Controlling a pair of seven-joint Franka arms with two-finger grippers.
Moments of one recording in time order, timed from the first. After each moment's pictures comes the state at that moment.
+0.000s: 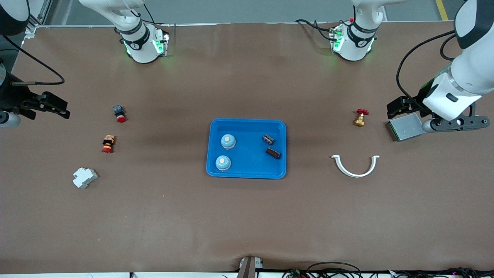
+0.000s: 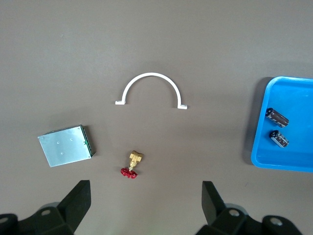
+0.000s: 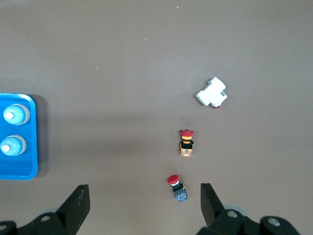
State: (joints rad) left arm 0.11 0.08 -0.27 -1.58 0.01 1.60 -0.21; right arm -0.01 0.05 0.01 -1.55 0.00 1.60 -0.01
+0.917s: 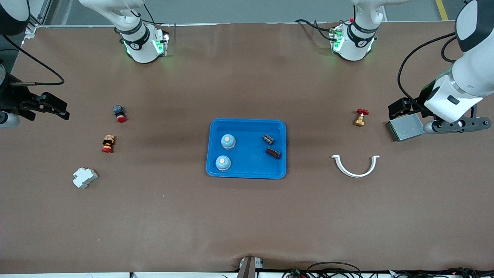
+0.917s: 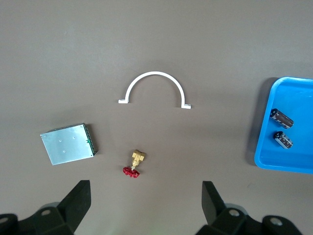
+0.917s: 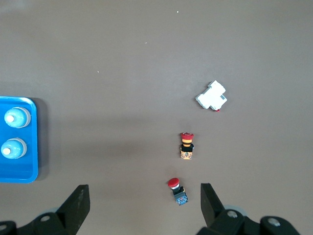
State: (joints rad) left arm 0.06 0.09 -0.22 -1.58 0.01 1.60 -0.21; right arm -0.01 0.05 0.02 -1.55 0.00 1.62 -0.01
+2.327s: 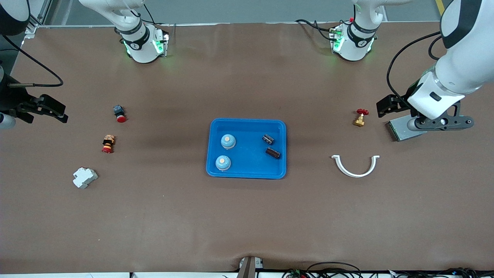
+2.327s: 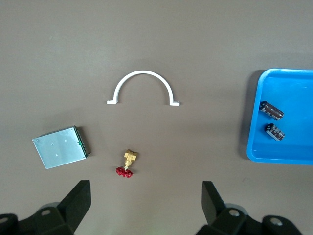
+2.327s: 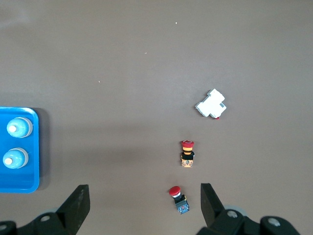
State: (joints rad) left arm -0.01 0.09 -0.20 -1.58 0.01 1.60 -0.21; right arm -0.01 0.05 0.02 -1.55 0.00 1.65 0.01
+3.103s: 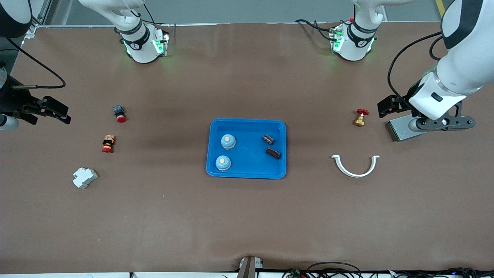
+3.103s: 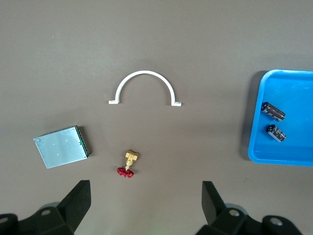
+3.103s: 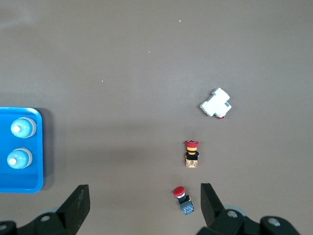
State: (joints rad) left arm -0.01 0.09 -0.19 -1.58 0.01 1.60 -0.21; right arm -0.01 0.05 0.02 -1.57 0.01 1.67 0.01
